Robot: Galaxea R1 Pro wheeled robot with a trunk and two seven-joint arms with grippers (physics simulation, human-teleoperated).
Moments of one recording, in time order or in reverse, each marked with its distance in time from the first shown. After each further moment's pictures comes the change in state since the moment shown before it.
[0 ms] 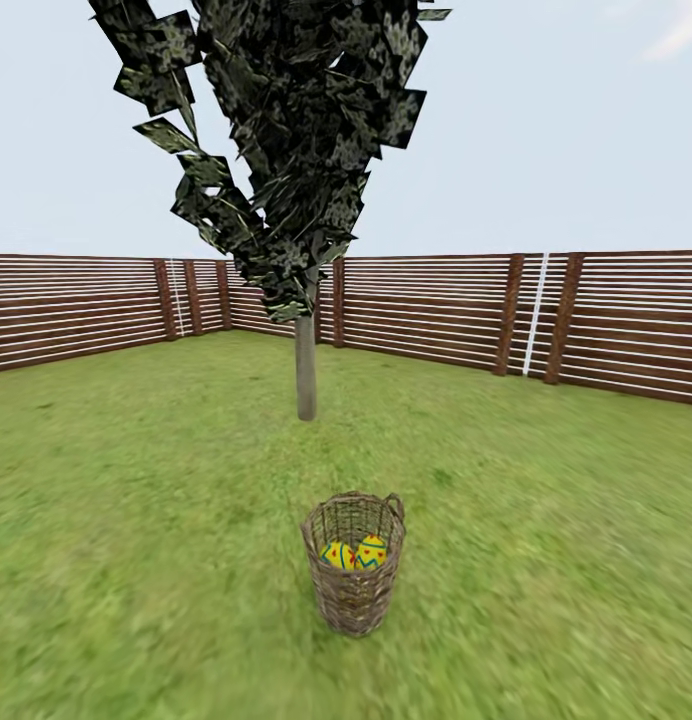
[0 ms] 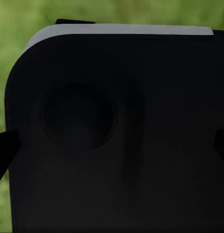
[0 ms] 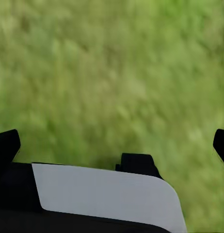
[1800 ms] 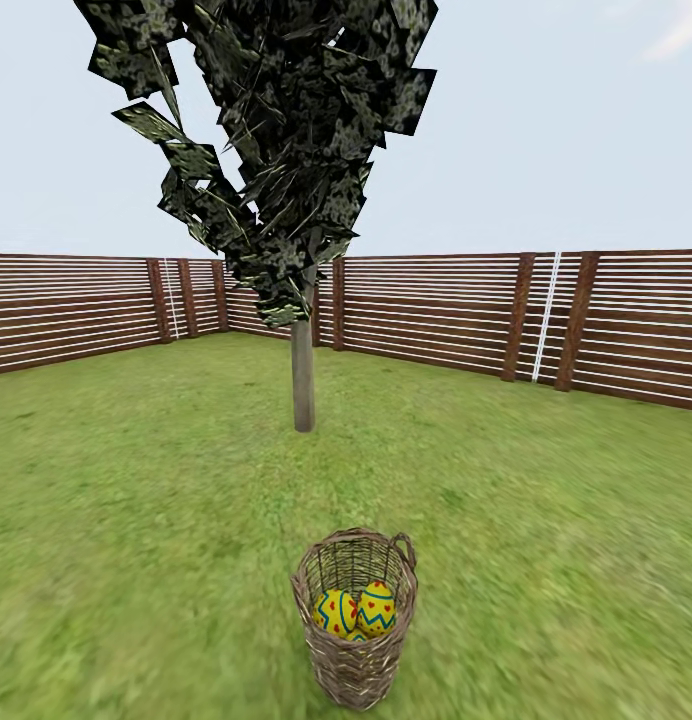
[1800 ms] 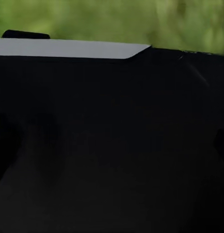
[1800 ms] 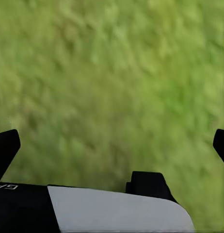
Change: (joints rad) left arm -0.002 -0.074 0.004 -0.039 0.031 0.010 0.006; right arm -0.069 0.026 -0.008 0.053 0.005 -0.008 -0.007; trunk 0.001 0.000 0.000
